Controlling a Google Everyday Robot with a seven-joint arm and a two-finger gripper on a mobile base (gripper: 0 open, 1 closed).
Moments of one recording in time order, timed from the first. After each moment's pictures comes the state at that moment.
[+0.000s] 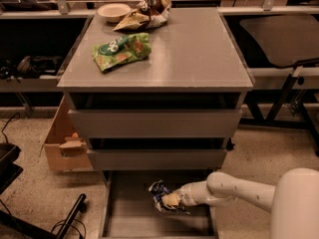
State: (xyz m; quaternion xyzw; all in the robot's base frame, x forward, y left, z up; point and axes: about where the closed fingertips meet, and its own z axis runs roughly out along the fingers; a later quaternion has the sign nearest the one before) arm 0.523 -0.042 0.301 -0.26 0.86 0.38 0.20
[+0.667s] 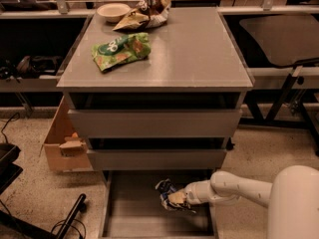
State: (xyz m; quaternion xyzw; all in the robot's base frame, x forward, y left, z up) arm 0.539 -0.076 0.284 -0.23 0.89 0.35 0.20
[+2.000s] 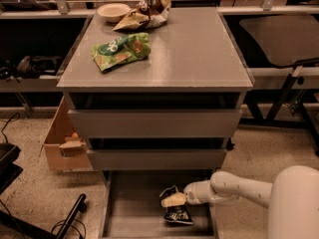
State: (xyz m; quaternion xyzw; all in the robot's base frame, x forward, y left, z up) arm 0.539 -0.076 0.284 -0.23 0.89 0.35 0.20
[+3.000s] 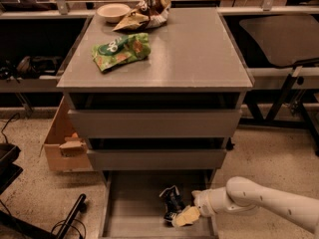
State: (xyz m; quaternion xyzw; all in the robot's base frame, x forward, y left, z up) arm 0.469 -0.094 0.348 -0.33 0.85 0.36 0.21
